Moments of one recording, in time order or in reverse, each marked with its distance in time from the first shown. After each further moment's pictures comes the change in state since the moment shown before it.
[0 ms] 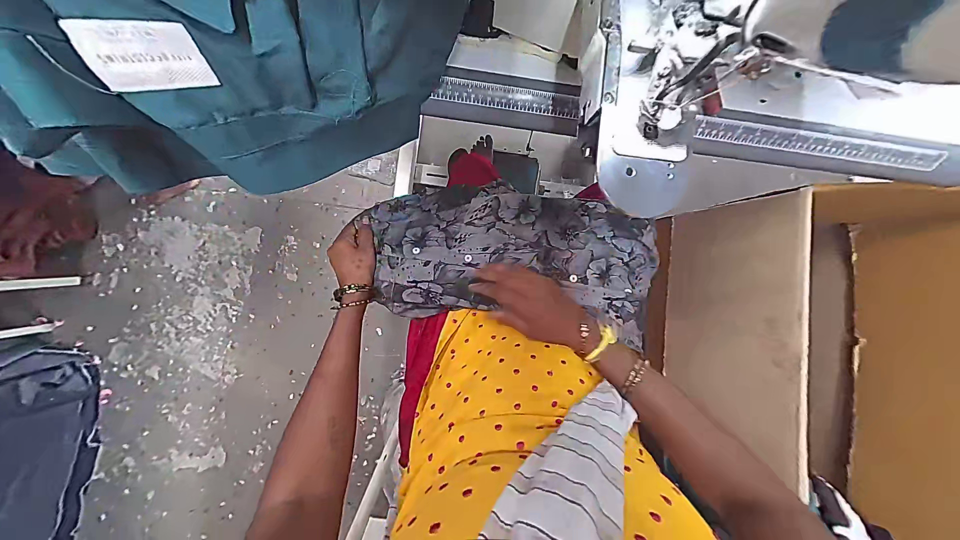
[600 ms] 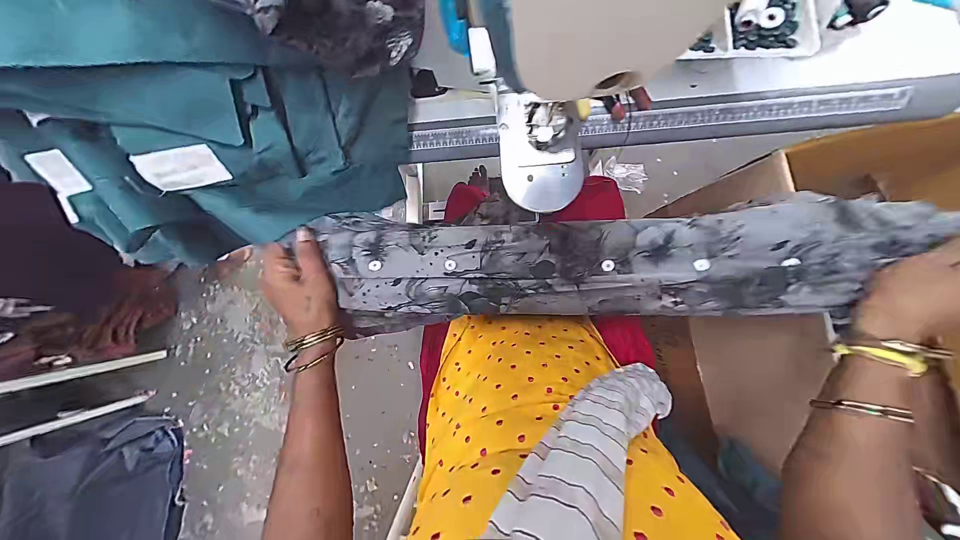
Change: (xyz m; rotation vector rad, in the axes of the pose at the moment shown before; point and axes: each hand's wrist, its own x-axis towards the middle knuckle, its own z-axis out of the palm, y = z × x) left_hand -0.046 0.119 -0.104 -0.065 0.278 0.256; right_hand -0.254 0.058 -0.162 -0.288 1.256 1.485
